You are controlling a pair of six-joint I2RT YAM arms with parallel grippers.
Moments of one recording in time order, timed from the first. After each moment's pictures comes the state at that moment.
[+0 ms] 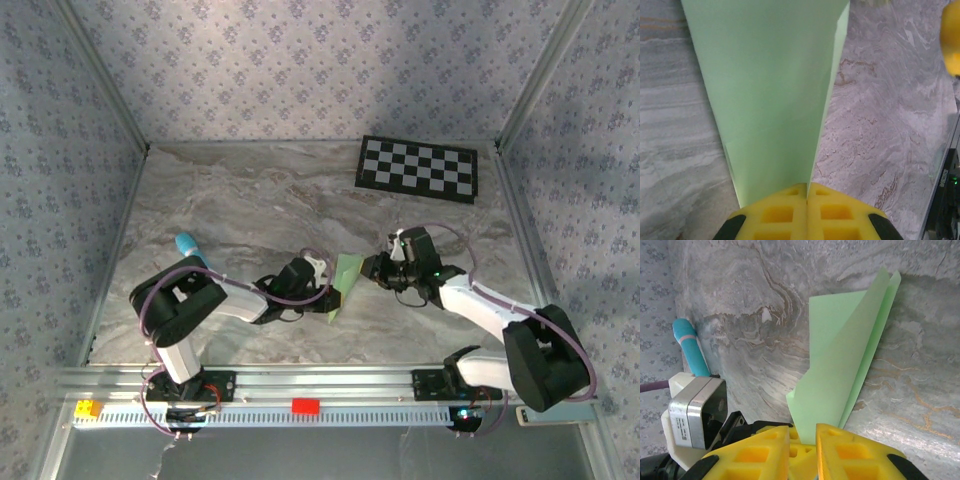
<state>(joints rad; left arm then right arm) -0.93 1.74 0.58 0.52 0.31 -0.84 0.44 1.25 0.53 -0.04 -0.46 0.87</state>
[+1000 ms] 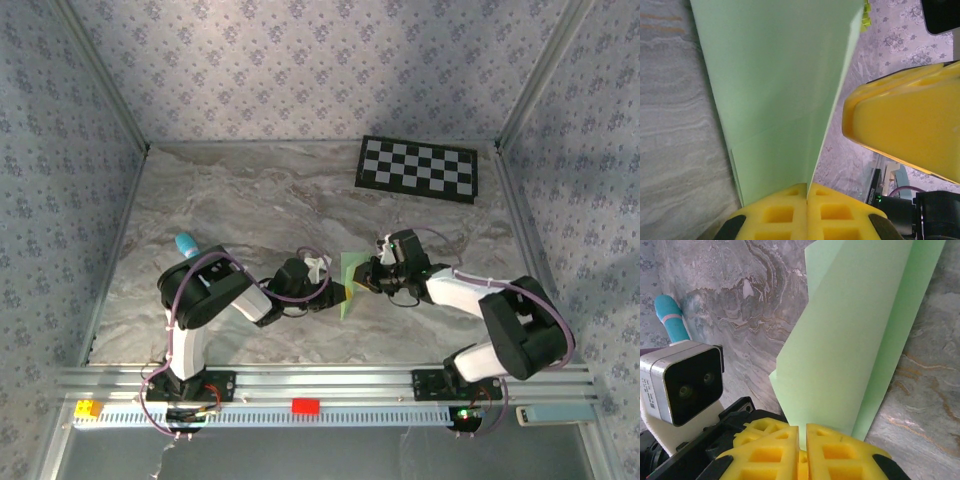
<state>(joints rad) -0.89 1.93 0.56 0.94 0.46 -1.15 0.47 1.42 0.53 0.08 -0.54 0.87</state>
